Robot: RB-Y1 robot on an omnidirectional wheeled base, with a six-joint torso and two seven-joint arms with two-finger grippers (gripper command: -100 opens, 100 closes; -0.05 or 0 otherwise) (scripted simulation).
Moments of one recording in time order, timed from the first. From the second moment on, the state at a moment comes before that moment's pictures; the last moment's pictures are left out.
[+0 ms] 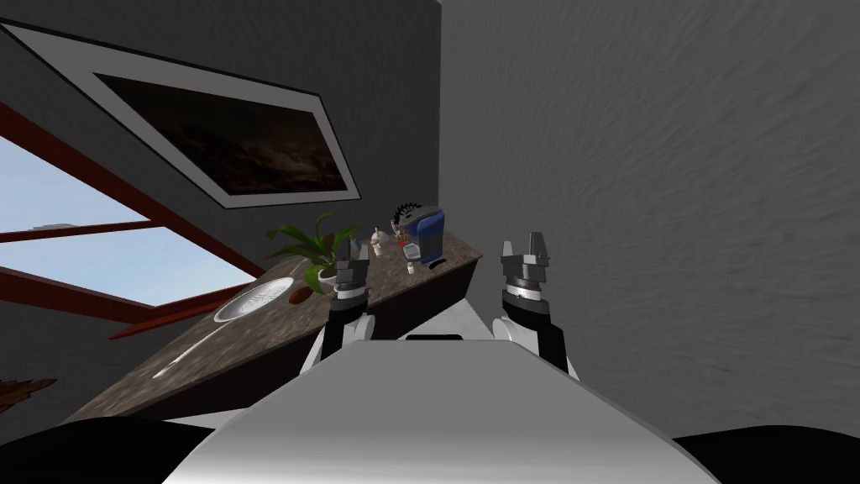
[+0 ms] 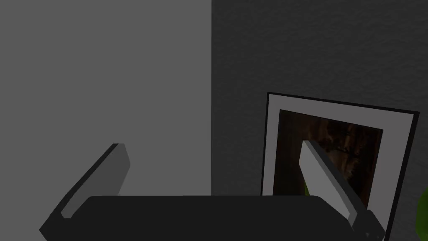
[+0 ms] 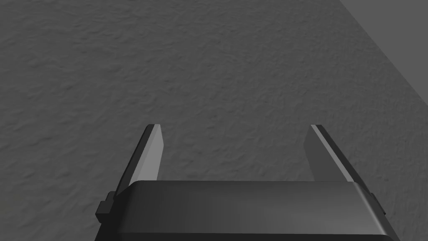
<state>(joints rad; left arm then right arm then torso) 0.47 0.02 0.00 -2.28 -0.08 -0.57 -0.08 0.54 0.03 0.06 -2.40 -0.12 -0.47 0.12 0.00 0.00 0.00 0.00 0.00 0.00</state>
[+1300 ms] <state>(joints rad) 0.49 0.36 -0.07 -2.21 -0.08 -0.42 0.00 0.54 0.03 0.06 -2.40 -0.12 -0.47 0.12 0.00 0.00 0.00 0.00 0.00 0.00</state>
